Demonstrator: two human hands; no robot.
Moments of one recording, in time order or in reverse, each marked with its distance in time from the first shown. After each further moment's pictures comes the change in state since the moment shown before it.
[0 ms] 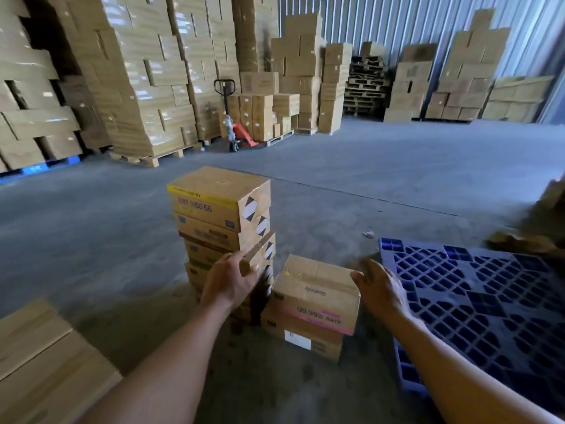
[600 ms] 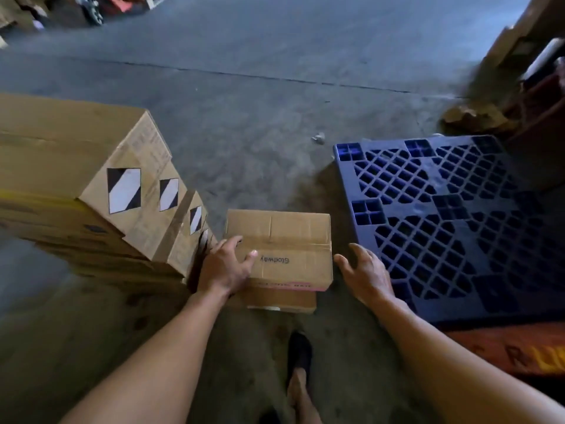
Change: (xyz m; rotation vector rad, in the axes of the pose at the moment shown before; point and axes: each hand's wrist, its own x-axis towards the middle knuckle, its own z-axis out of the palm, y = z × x) left_hand 0.312 -0.037 0.330 0.010 -0.521 -0.001; right_hand 0.292 0.137 0.155 -0.082 -0.127 0.540
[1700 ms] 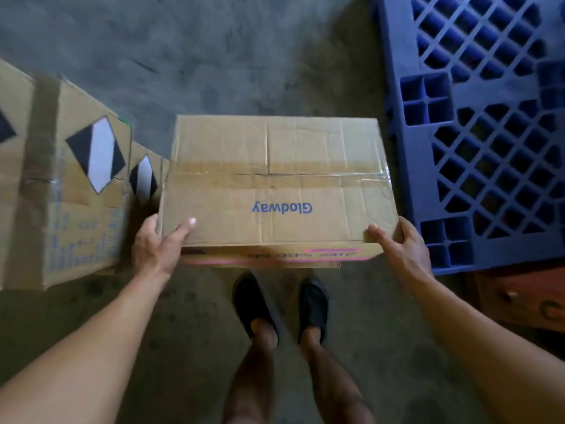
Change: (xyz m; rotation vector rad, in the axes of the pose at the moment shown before) left_hand 0.206 -0.246 0.192 -0.199 -0.121 -0.582; right_hand 0.202 0.102 0.223 0.255 -0.139 0.534
